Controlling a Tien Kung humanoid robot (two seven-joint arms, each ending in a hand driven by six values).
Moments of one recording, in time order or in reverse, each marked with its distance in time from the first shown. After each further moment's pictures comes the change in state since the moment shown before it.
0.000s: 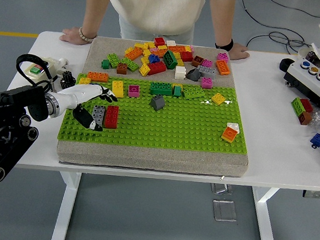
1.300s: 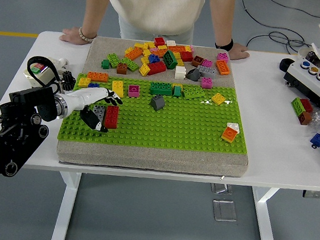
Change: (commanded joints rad) left arm -0.067 -0.056 0.024 0.137 -0.008 0.012 -0.014; right arm 0.002 0.001 -0.004 0.000 -0.004 0.000 0.001
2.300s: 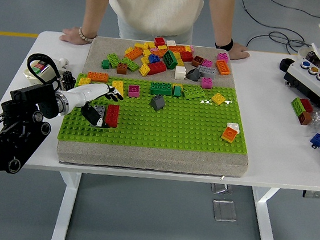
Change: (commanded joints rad) left arm -0.013 -0.016 -0.012 0.027 0.011 0.012 -0.002; right arm 0.003 -0.001 0.002 0.000 0.001 -0.001 0.000
